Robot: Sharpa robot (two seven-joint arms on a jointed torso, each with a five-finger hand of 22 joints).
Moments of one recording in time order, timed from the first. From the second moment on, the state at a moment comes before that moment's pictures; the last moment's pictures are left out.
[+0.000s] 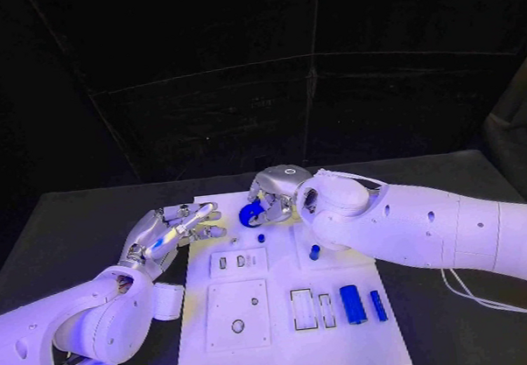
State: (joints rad) left arm 1.22 -0.96 -0.12 1.70 0.00 -0.35 0.53; left_hand 1.30 0.09 0.07 0.00 0.05 0.95 0.22 0.12 0.07 1.04 0.16 0.13 0.07 1.14 0.11 0.23 0.21 0.17 0.90 0.22 0.33 0.12; right arm 1.25 -0.51 0.03 1.32 -1.68 -0.26 -0.28; right_hand 1.27 -0.12 0.08 0.21 0.17 0.92 0.16 0.06 0.07 1.36 0.07 1.12 1.16 1.46 -0.01 1.48 1.31 0.07 1.40 0.10 1.48 1.31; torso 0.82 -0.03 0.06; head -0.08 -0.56
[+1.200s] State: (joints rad) left arm 1.22 -0.95 -0.12 1.68 0.00 -0.35 0.53; left_hand 1.30 0.09 0.07 0.00 0.05 0.95 0.22 0.12 0.07 1.04 0.16 0.12 0.07 1.14 0.11 0.22 0.21 0.17 0.90 0.22 0.33 0.12; right arm 1.24 -0.95 0.03 1.40 -1.33 -0.40 0.08; right_hand 1.38 -0.13 0.07 0.18 0.24 0.93 0.15 0.07 0.07 1.36 0.07 1.13 1.18 1.46 -0.01 1.47 1.31 0.07 1.40 0.10 1.48 1.31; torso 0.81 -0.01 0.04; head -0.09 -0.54
